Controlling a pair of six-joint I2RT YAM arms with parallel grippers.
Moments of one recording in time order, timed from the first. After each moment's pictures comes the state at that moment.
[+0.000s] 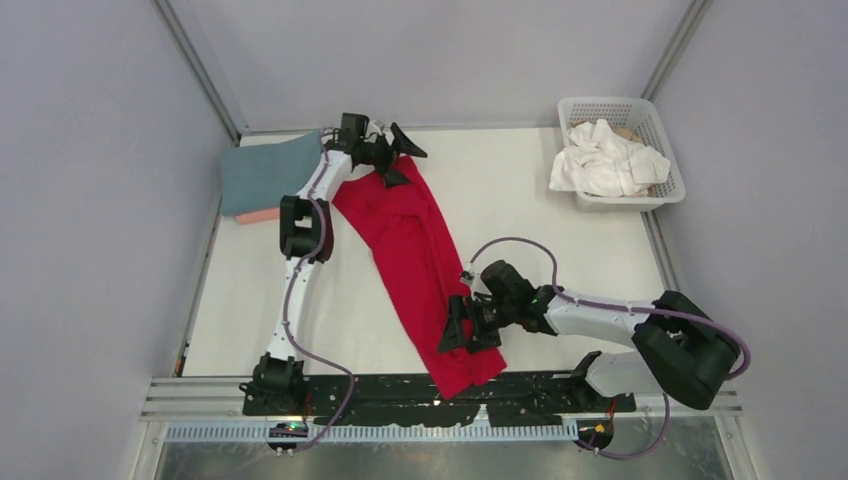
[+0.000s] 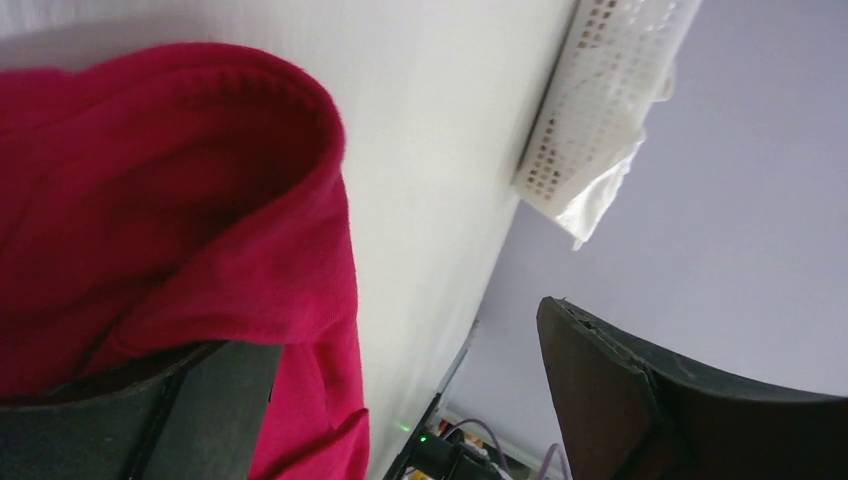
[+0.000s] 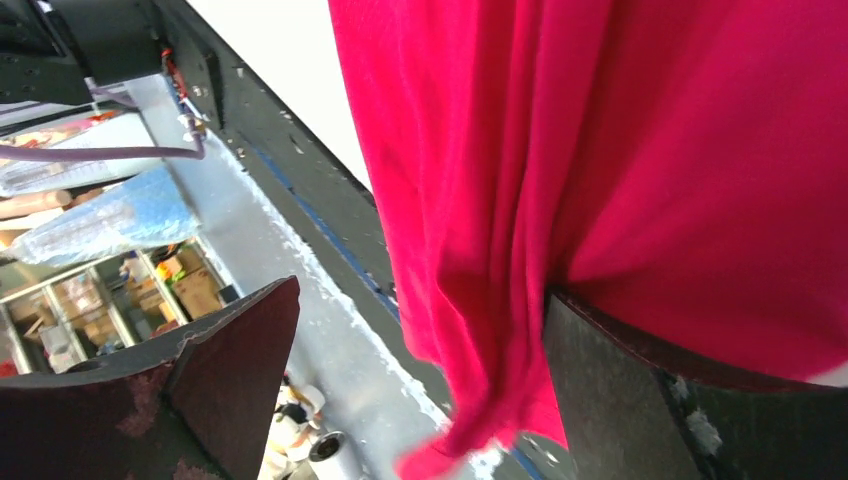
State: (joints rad) left arm -0.18 2.77 2.52 -0.57 0.86 -0.91; right arm 0.77 1.27 0.45 -0.11 -0.59 0.75
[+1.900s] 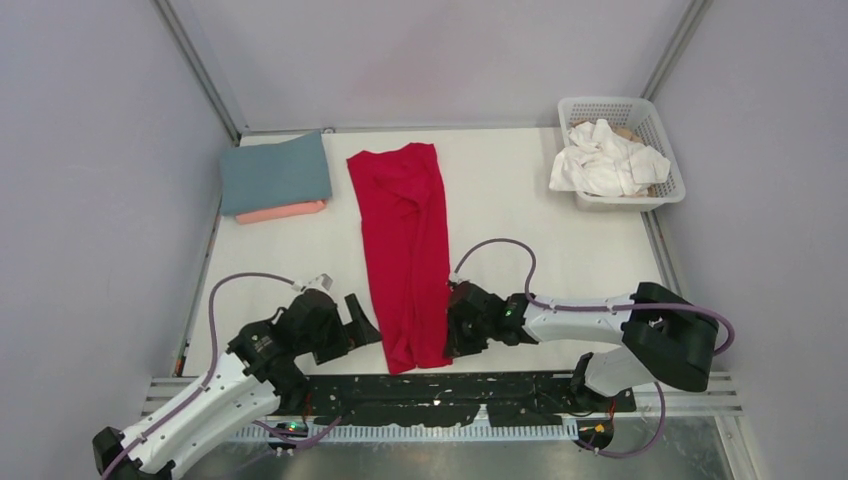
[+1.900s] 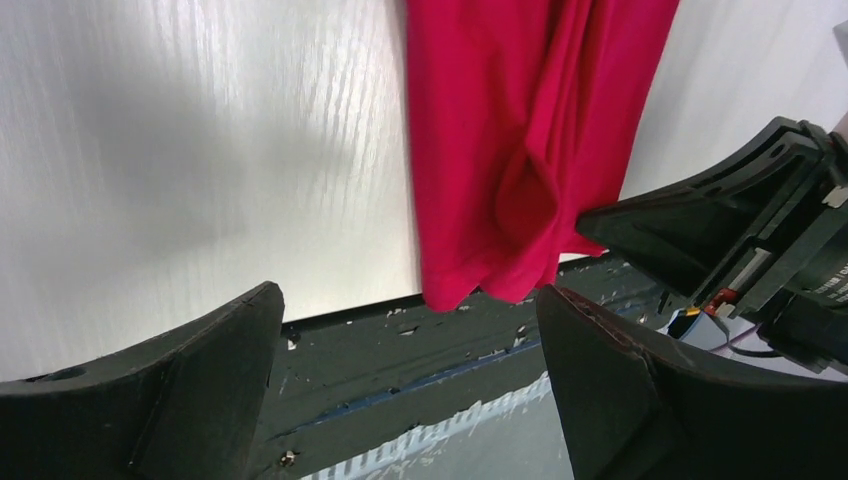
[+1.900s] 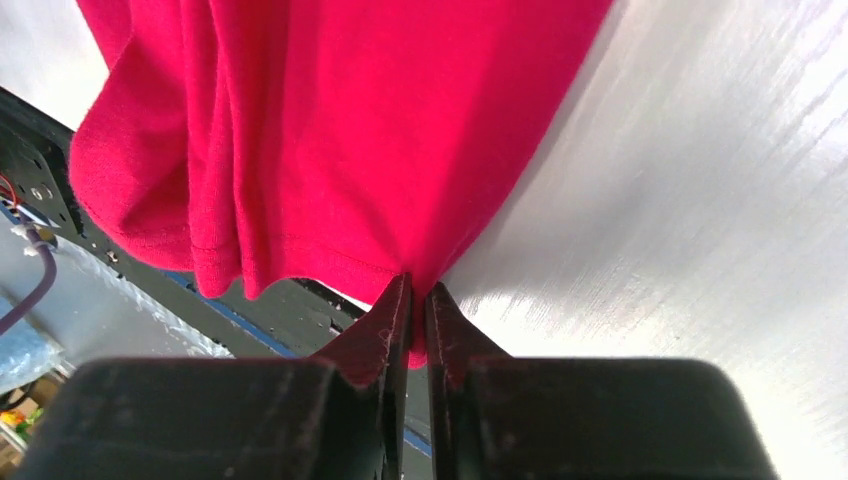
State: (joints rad) left arm -0.74 0.51 0.42 -0.80 0.01 -1.06; right arm 1.07 1.40 0.59 -0.20 -0.13 0.91
